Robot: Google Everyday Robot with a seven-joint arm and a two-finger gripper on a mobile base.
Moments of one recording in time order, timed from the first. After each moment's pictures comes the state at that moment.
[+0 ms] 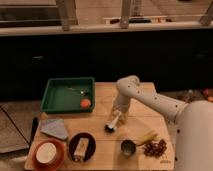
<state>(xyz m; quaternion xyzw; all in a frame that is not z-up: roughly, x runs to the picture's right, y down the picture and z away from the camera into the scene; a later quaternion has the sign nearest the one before) 0.088 0.174 0.885 -0.32 -0.26 -0.41 0.82</state>
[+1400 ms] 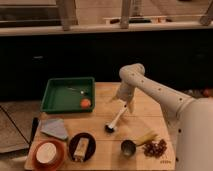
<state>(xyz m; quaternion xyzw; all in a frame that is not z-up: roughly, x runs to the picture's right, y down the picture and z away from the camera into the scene) 0.107 0.110 0.860 -0.30 -0.25 -0.42 0.81</state>
